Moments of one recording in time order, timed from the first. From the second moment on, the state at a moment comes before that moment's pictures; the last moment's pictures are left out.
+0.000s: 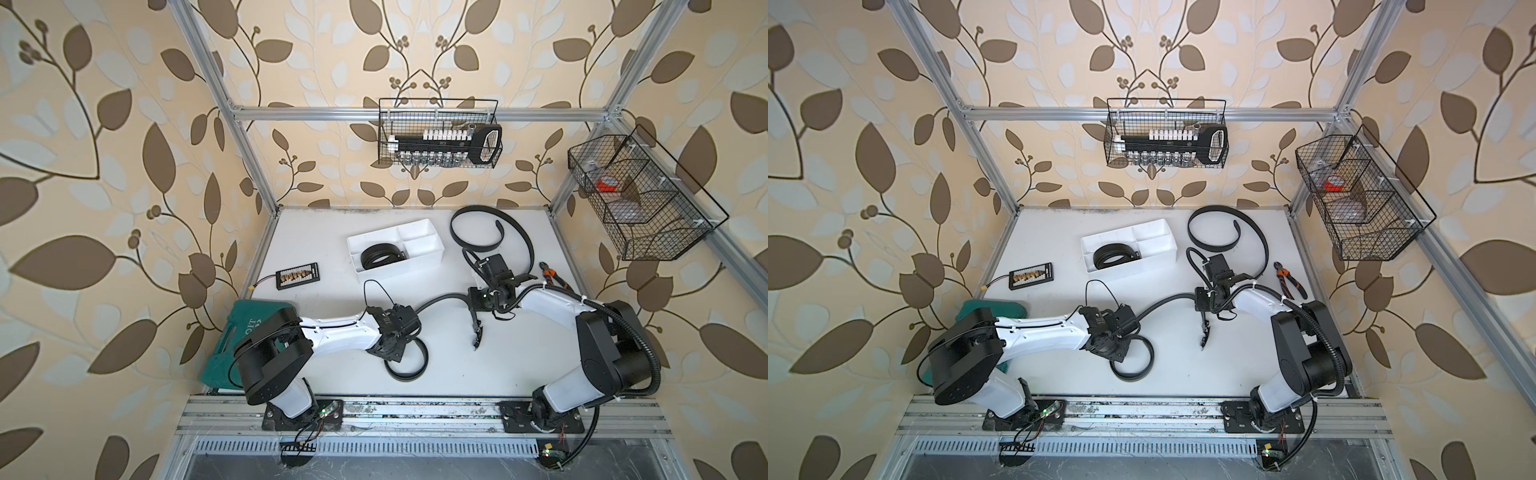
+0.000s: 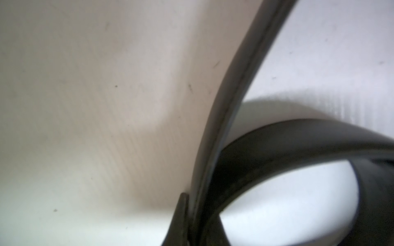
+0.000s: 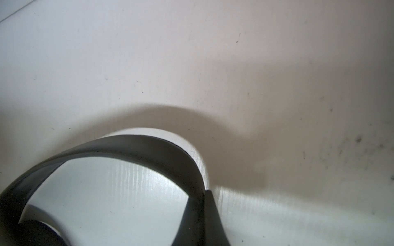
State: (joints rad) left arm -0.96 1.57 0.83 -0.68 -0.11 -0.68; right arm 0.31 1.56 0.85 -0.46 -0.10 0.33
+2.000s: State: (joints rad) left arm -0.76 1.96 1.33 -0.81 0.03 -0.63; right arm 0.53 1.68 0.89 -0.38 -0.33 0.48
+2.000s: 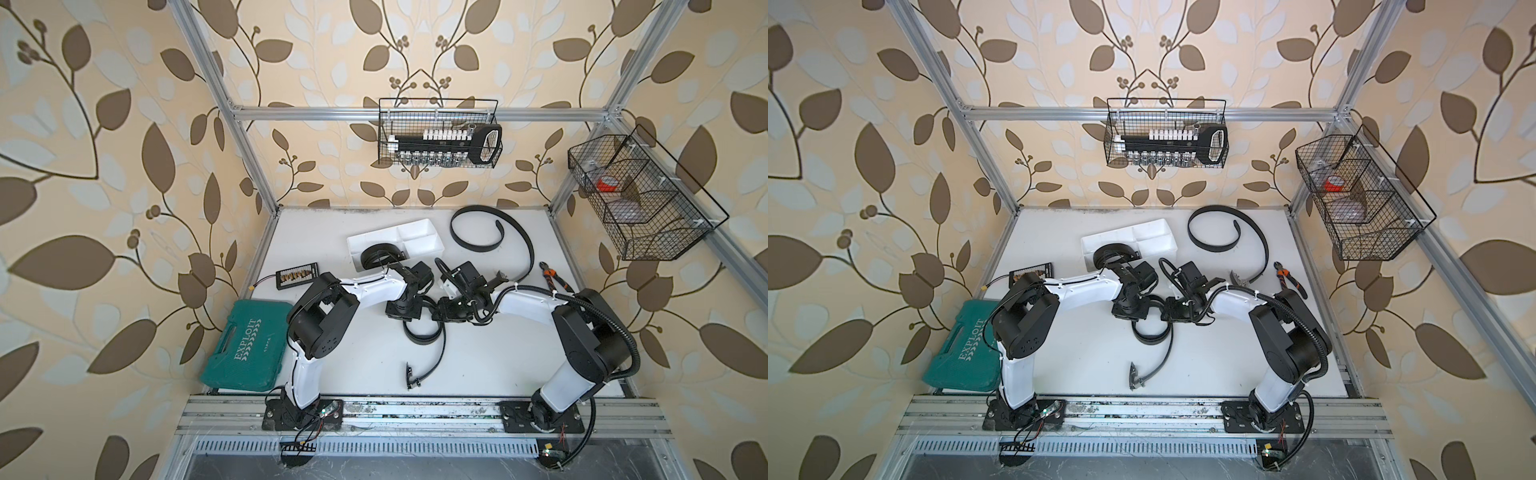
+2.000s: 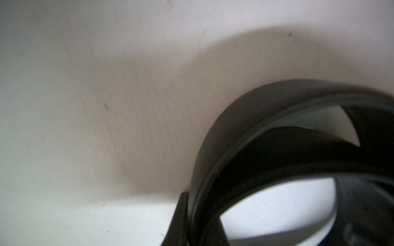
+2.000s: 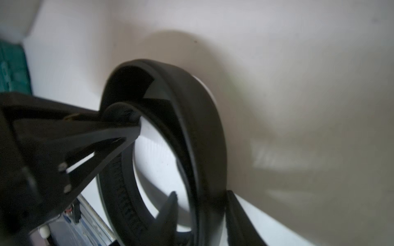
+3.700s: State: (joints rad) left arm -1.27 1.76 1.07 -0.74 -0.35 -0.87; right arm 0.48 1.66 0.94 -0.53 -0.02 0.47
